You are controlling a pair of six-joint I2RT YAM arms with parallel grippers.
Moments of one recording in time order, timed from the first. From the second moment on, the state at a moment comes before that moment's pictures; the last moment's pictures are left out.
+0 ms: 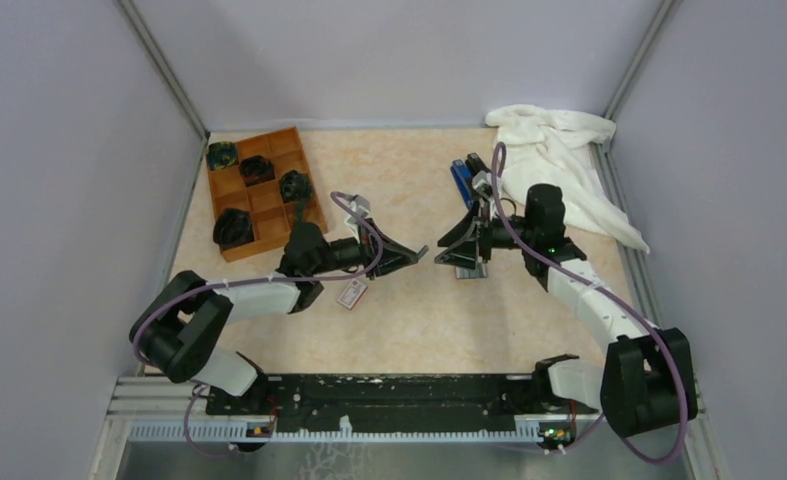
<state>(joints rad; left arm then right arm) -0.66 1.49 0.56 1.04 0.72 -0.53 0.22 1.17 0.71 0.15 -1.21 0.17</state>
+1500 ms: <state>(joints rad) -0.71 1.56 0.55 1.40 0.73 -0.80 0.28 1.17 0.58 0.79 -1.20 0.69</state>
